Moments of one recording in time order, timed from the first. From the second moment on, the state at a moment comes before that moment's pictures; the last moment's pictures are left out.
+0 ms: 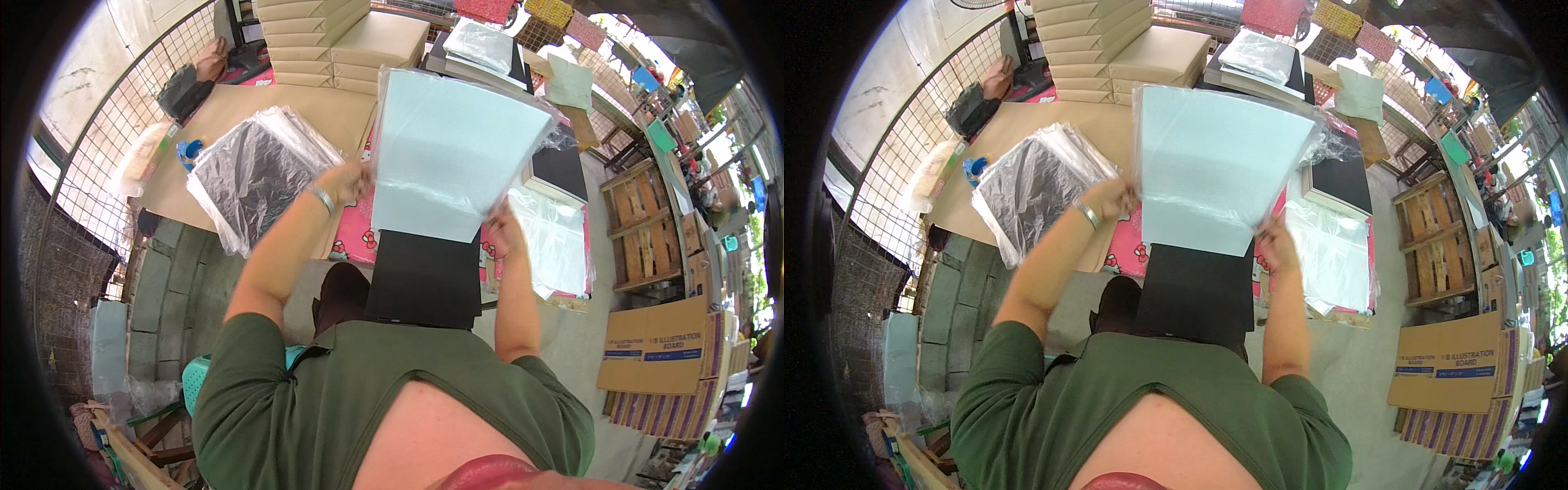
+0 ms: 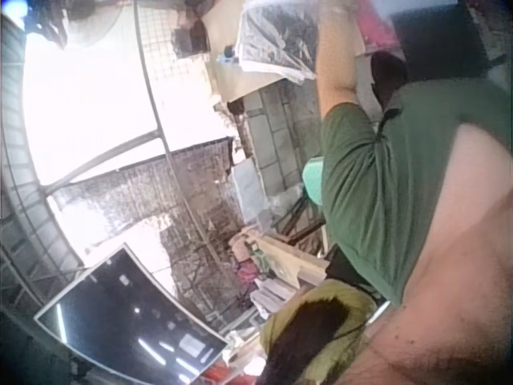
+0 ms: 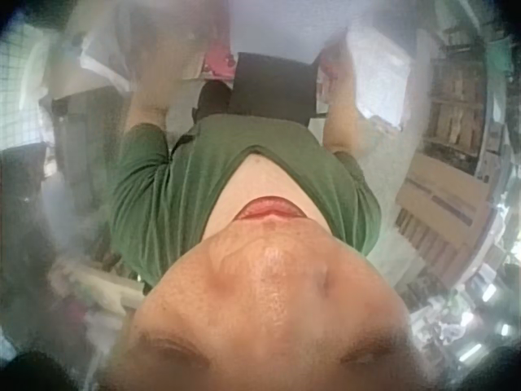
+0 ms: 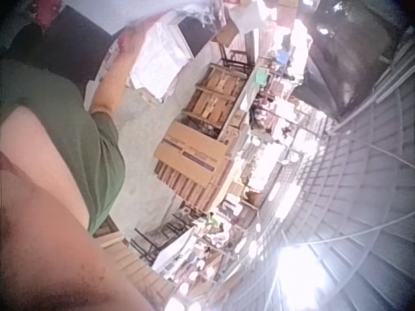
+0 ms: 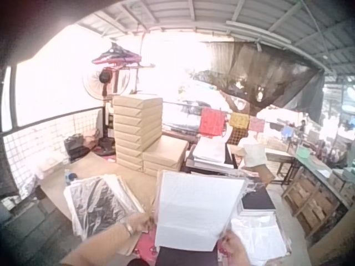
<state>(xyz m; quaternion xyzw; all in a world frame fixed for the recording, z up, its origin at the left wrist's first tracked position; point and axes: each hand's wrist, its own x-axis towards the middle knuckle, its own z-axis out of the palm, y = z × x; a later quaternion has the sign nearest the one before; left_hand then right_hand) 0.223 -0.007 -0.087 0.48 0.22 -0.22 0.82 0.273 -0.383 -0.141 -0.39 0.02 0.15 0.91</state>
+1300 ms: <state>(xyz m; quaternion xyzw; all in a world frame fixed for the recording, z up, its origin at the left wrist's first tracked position) -0.011 0.089 -0.113 0.52 0.35 0.35 0.70 0.207 -0.474 -0.150 -0.96 -0.06 -0.18 0.22</state>
